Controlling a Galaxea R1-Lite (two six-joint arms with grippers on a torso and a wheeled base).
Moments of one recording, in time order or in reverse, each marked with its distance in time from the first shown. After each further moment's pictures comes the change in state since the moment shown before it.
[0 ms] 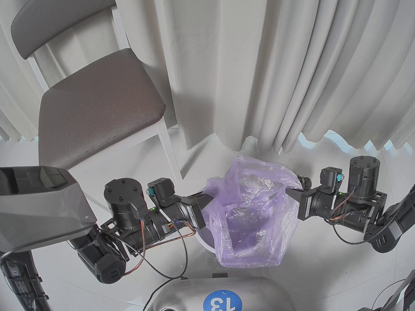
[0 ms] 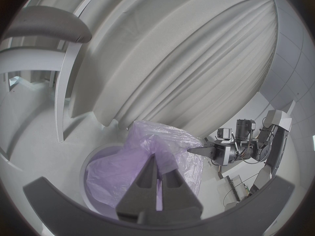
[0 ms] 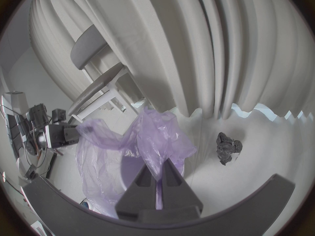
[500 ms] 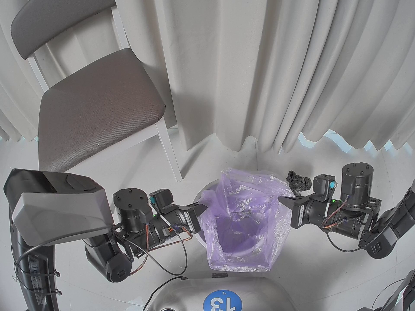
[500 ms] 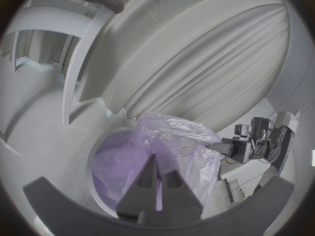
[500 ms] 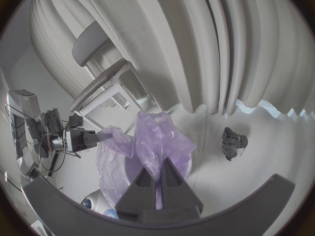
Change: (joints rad) left arm 0.057 0.134 -0.016 -0.048 -0.019 -0.058; right arm 0.036 0.031 0.009 -0.010 -0.006 0.004
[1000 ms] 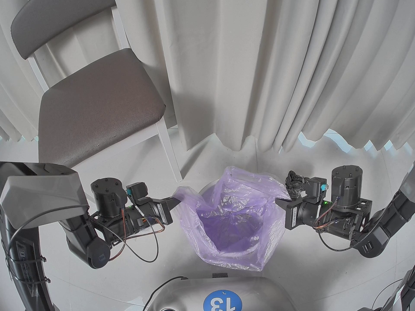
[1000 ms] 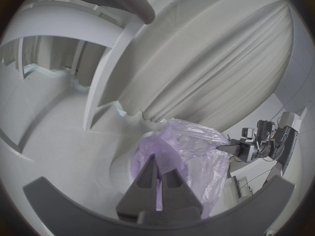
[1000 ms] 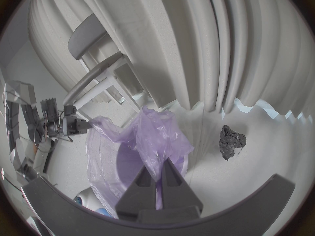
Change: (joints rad) left arm 0.178 -0.073 0.029 0.180 -0.106 0.110; right arm 0.000 0.068 -0.031 0.021 -0.037 -0.064
